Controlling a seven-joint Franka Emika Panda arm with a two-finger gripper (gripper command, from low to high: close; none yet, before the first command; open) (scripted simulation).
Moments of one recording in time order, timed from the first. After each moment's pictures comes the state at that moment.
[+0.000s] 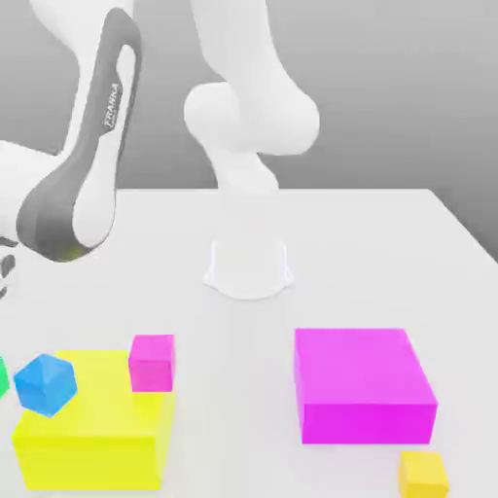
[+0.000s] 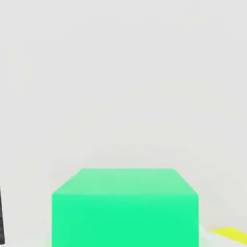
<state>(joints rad) -0.54 0.24 -0.03 -2.23 -0.22 2.43 2.00</state>
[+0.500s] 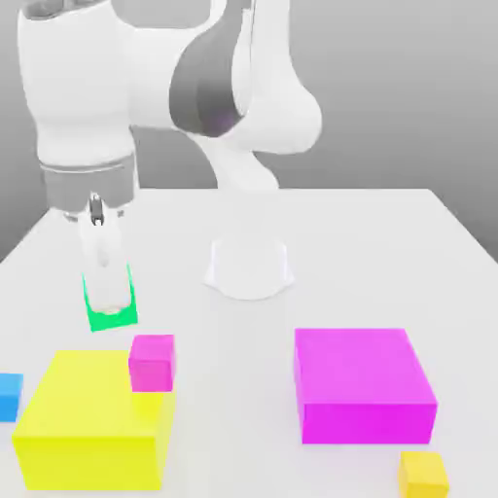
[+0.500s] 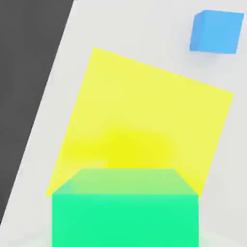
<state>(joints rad) -0.36 -0.27 0.05 -2.60 0.04 2.33 1.60</state>
